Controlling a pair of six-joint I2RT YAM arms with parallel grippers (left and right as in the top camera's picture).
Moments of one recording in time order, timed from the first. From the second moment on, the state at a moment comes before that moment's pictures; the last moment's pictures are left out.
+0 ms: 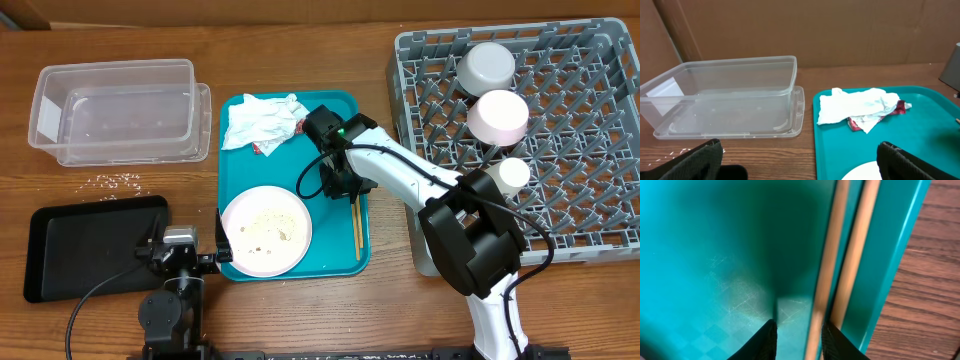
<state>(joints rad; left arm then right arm) 0.06 0.02 0.01 -0.08 -0.01 0.05 0.65 2.17 1.63 -0.99 0.06 0.47</state>
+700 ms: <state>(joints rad) 0.06 0.02 0.01 -0.08 -0.01 0.05 0.65 2.16 1.59 -0.92 0.05 0.48</state>
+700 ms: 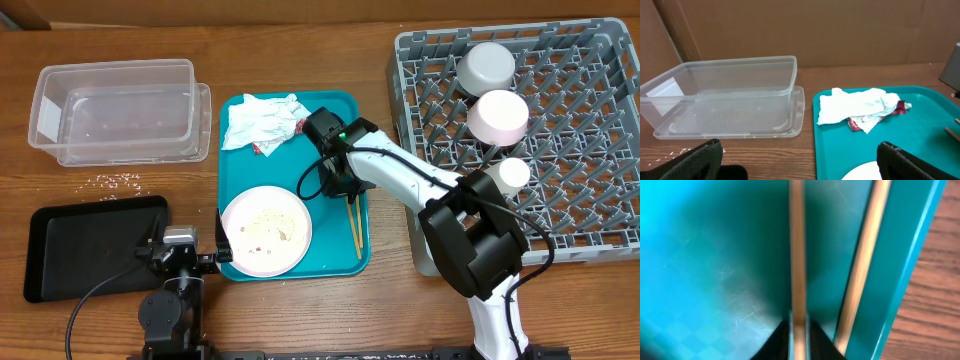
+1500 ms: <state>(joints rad) 0.06 0.02 0.01 -0.08 -0.01 0.05 0.23 2.18 2.36 -1.37 0.05 0.22</state>
